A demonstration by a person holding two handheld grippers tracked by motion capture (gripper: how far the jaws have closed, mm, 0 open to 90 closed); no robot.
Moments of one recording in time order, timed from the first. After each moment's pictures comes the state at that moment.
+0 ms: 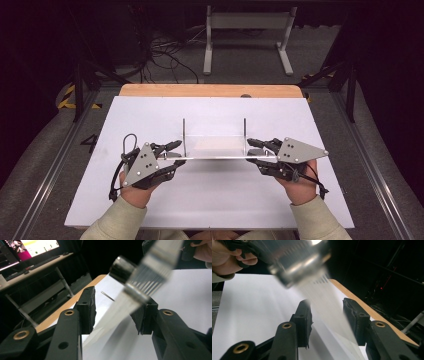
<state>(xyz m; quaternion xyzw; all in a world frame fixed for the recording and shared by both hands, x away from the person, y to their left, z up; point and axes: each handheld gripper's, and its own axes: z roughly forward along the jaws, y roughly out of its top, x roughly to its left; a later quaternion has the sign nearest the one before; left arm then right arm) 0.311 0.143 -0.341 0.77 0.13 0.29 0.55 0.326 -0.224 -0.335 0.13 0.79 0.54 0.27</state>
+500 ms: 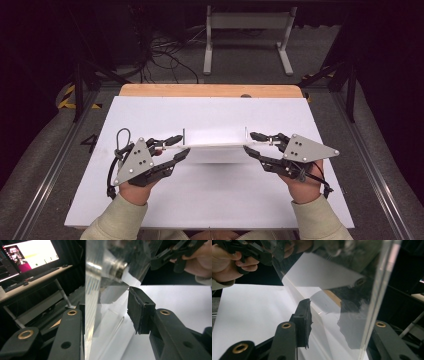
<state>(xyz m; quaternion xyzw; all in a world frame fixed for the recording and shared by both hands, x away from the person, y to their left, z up) 0.305 0.144 -0.317 0.75 0.12 0.28 0.59 0.317 -0.225 -0.311 0.12 0.77 0.56 0.29</state>
